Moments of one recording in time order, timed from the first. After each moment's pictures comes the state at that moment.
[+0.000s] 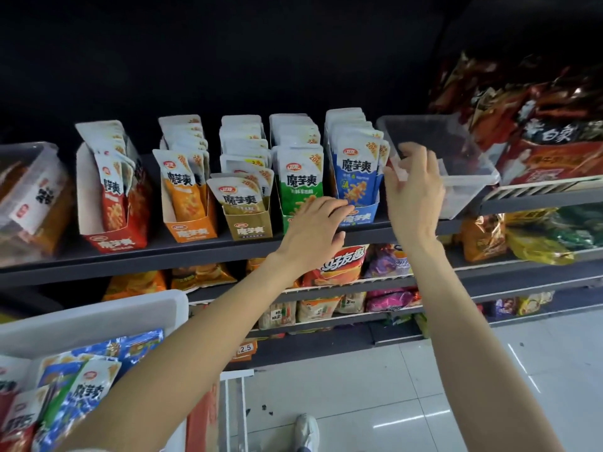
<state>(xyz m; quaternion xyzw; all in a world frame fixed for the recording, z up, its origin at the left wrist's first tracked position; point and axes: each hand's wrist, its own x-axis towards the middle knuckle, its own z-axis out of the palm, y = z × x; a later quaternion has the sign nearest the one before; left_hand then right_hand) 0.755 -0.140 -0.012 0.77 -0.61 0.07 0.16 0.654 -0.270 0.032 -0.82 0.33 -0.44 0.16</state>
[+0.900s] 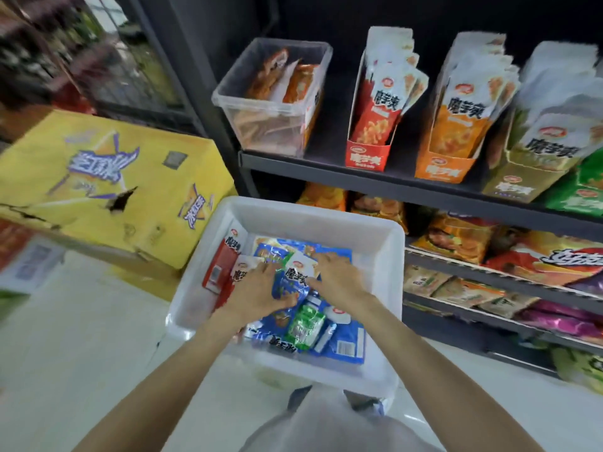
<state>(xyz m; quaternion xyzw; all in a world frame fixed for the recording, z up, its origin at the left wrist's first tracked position) 0.813 0.312 -0.118 0.95 -0.19 -0.23 0.12 0.788 0.136 -0.123 -0.96 0.03 0.18 0.20</state>
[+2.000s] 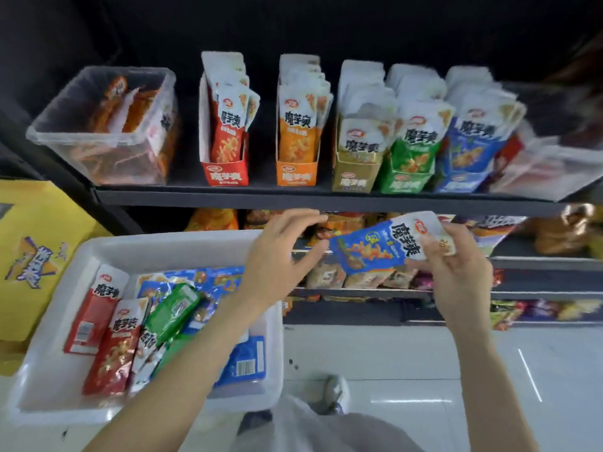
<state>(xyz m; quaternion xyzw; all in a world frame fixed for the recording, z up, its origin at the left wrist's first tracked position) 0.769 0.099 -0.028 0.80 -0.44 0.04 0.40 0.613 -0.076 -0.008 -0.75 0.30 -0.35 0.47</state>
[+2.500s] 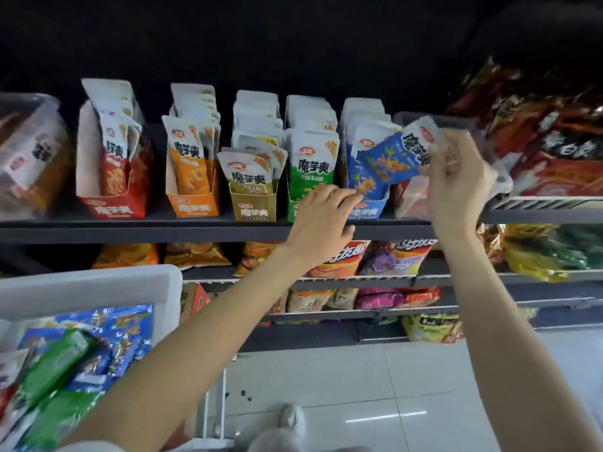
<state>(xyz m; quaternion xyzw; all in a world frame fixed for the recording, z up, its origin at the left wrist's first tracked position) 0.743 -0.137 -0.011 0.80 -0.56 0.09 0.16 0.635 -0.278 0.056 -0.80 0.26 -0.50 0.20</state>
